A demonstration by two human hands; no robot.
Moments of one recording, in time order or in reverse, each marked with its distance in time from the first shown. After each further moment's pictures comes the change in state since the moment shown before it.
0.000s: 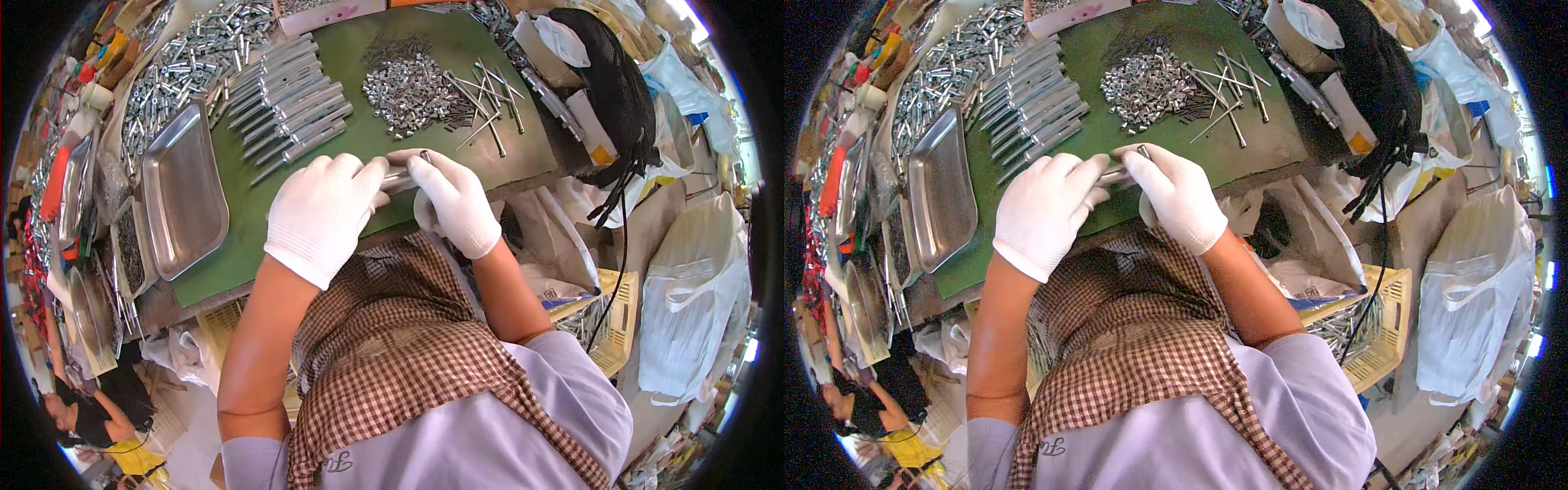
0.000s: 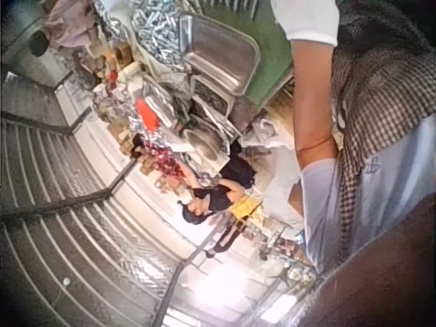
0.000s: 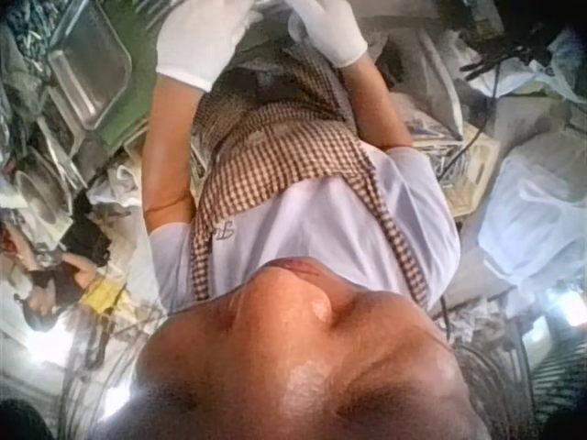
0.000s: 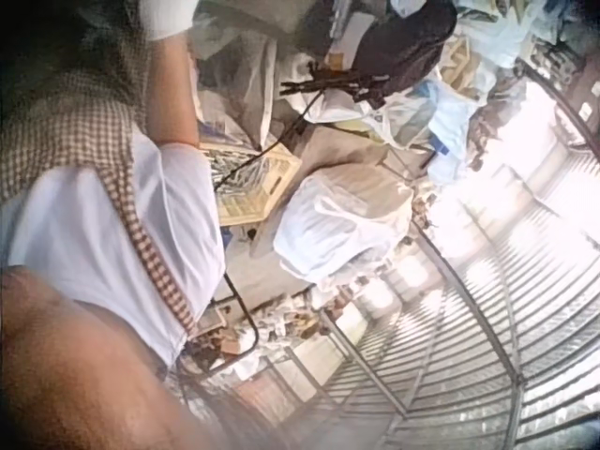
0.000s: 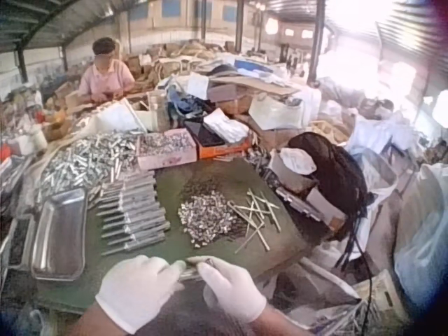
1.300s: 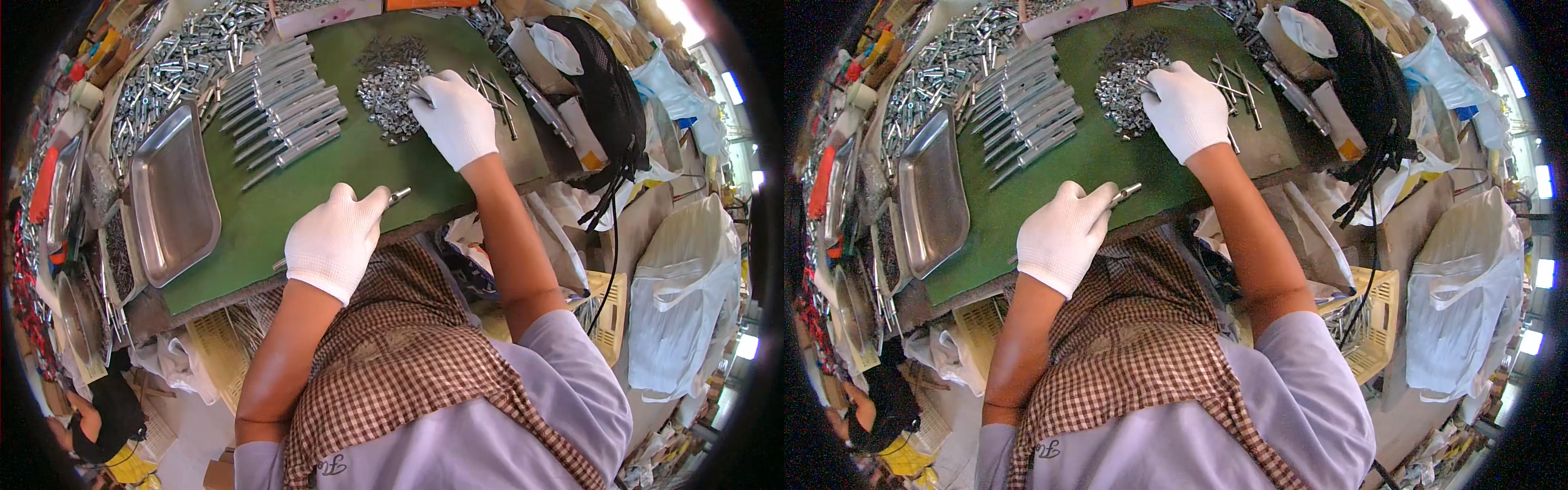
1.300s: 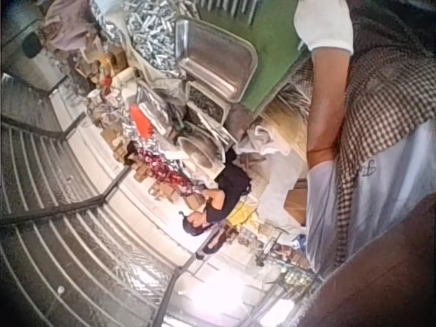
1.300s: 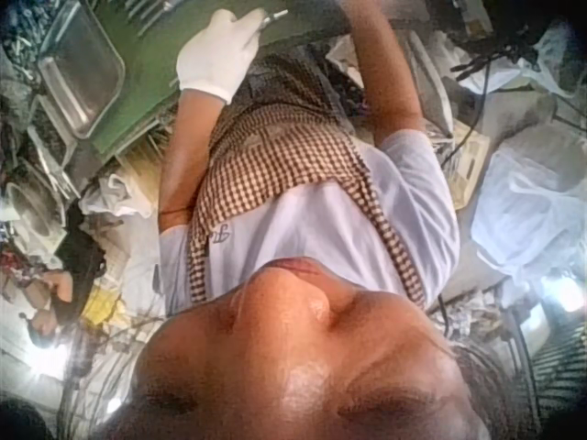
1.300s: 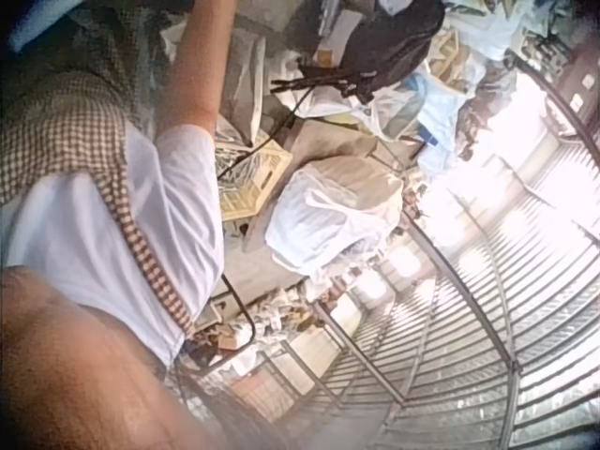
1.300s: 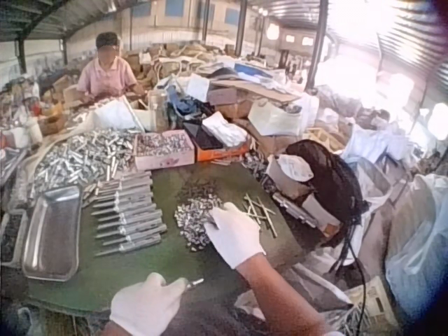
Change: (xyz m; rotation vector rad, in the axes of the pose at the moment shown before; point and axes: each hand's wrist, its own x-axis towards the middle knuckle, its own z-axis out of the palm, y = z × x) left_hand -0.013 0.021 0.031 -0.099 -0.132 -0.291; right_hand 0.098 -0.004 -0.036 -1.243 0.424 -0.596
